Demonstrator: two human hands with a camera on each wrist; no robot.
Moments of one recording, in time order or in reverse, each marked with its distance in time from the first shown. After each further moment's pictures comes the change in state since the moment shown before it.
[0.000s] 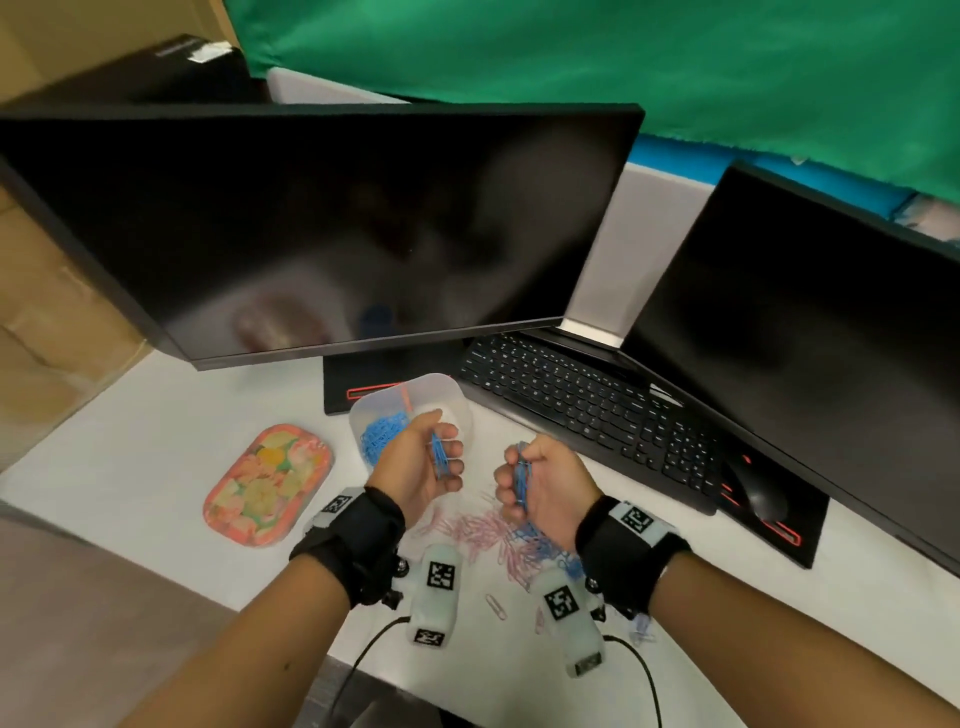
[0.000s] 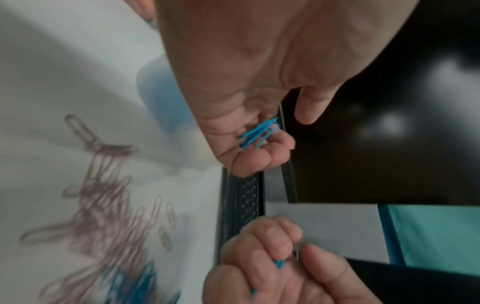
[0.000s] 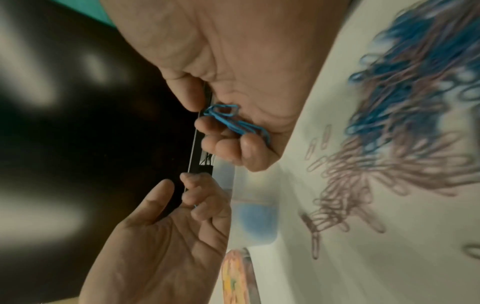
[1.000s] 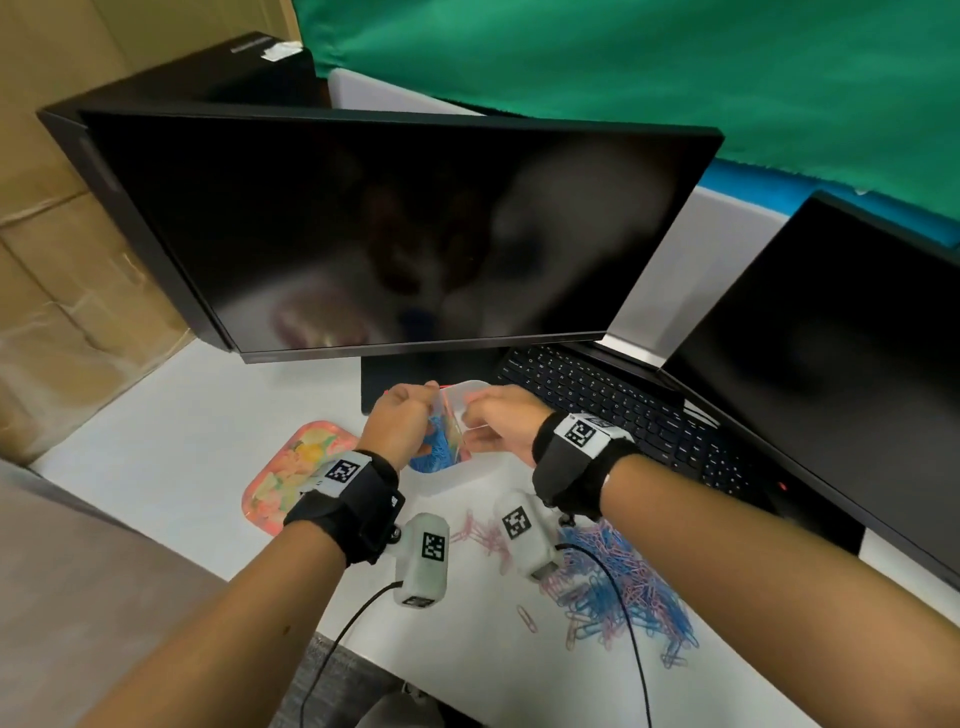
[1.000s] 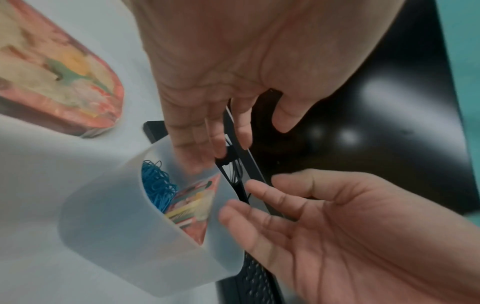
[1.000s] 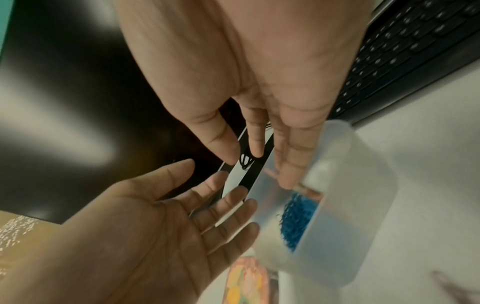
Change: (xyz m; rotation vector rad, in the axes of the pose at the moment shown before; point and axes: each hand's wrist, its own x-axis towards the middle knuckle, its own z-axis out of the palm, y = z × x) left_hand 0.015 0.053 -0.046 0.477 0.329 0.205; right_hand 0.066 -0.045 0.097 -0.618 0.126 -0.063
